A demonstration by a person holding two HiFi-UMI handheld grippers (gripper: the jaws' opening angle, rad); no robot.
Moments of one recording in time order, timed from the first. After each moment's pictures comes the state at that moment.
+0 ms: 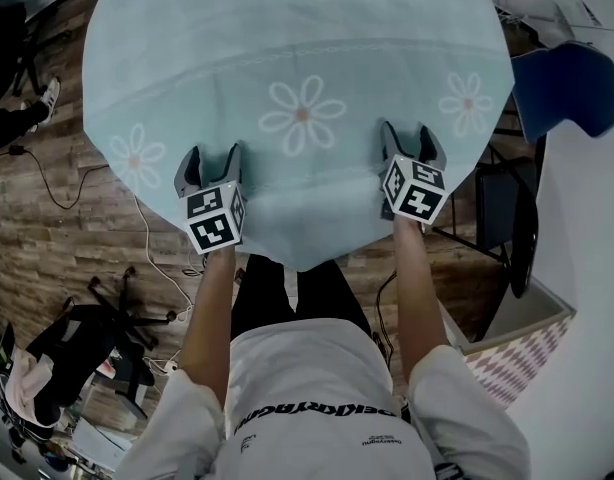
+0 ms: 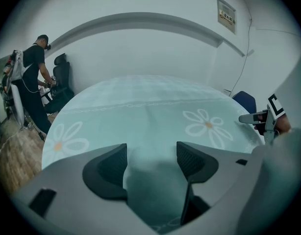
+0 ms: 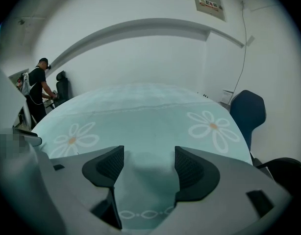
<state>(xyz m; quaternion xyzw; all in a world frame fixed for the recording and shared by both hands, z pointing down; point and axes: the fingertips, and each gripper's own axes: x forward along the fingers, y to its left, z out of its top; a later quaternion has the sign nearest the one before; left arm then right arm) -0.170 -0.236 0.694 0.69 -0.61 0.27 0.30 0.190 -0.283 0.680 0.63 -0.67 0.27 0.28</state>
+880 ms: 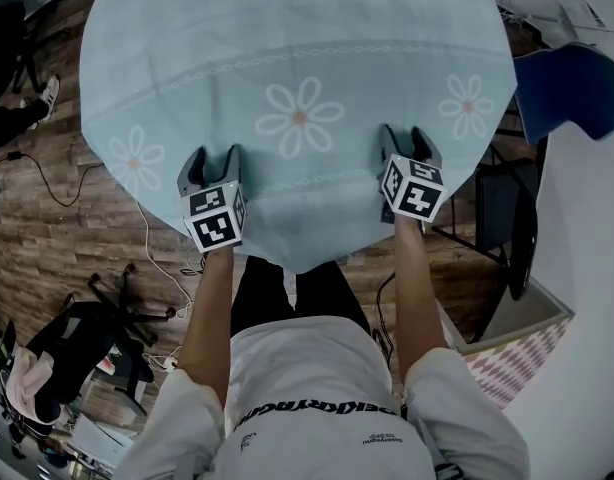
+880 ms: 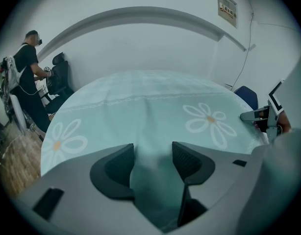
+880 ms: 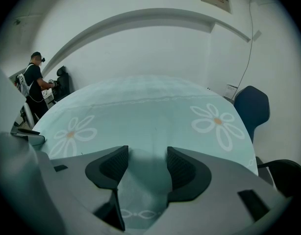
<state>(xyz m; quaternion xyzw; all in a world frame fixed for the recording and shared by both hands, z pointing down) -0.163 -0.235 0.707 0.68 -0.60 0.30 0.31 0.193 -0.282 0.695 0.61 -0.67 0.30 0.31</state>
